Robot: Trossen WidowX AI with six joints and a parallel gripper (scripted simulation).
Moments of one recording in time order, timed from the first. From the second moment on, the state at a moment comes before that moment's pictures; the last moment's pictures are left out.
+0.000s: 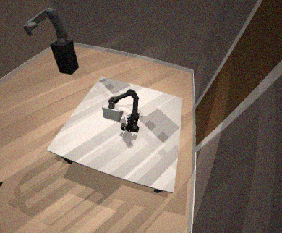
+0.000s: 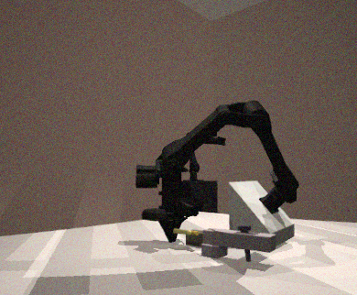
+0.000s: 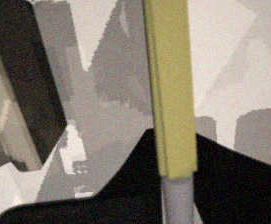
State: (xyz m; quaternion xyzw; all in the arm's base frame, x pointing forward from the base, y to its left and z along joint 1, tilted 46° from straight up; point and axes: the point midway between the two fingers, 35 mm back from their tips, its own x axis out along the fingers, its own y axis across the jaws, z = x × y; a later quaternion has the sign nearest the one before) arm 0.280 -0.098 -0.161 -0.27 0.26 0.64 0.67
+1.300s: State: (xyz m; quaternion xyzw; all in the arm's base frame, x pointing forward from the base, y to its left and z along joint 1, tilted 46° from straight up) arm 0.279 -0.103 -0.149 -0.27 0.26 0.64 0.67
